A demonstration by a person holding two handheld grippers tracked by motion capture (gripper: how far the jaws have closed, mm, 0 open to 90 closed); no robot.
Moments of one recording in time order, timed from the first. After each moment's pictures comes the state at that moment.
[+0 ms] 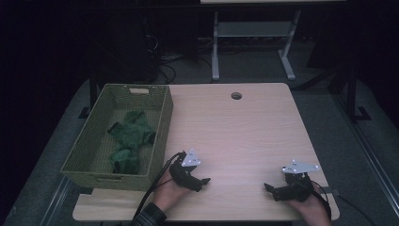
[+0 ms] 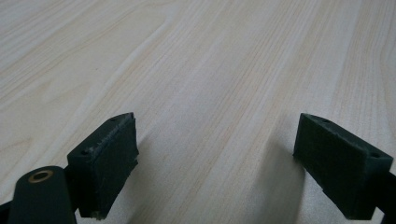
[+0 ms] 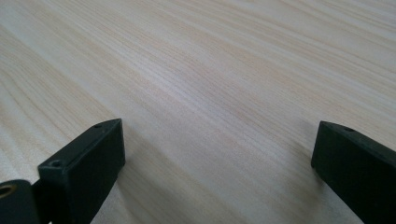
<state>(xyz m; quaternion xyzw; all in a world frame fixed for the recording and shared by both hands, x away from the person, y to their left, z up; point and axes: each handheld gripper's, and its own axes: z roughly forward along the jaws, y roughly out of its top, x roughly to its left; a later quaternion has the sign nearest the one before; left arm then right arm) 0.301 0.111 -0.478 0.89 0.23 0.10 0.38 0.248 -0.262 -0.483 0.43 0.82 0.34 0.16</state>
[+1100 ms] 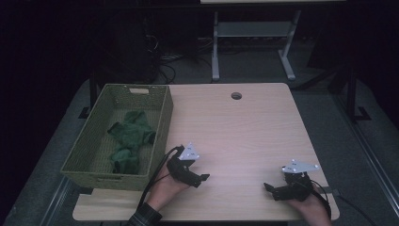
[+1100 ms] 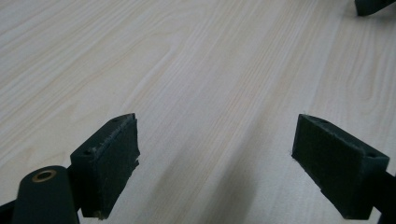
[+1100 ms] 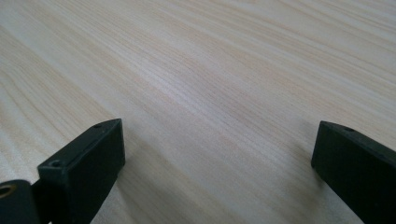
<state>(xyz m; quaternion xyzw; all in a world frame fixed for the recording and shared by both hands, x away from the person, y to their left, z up) 0.302 0.113 -0.444 0.89 0.24 0.09 0.38 0.249 -0.262 -0.483 0.43 0.82 0.34 0.16</state>
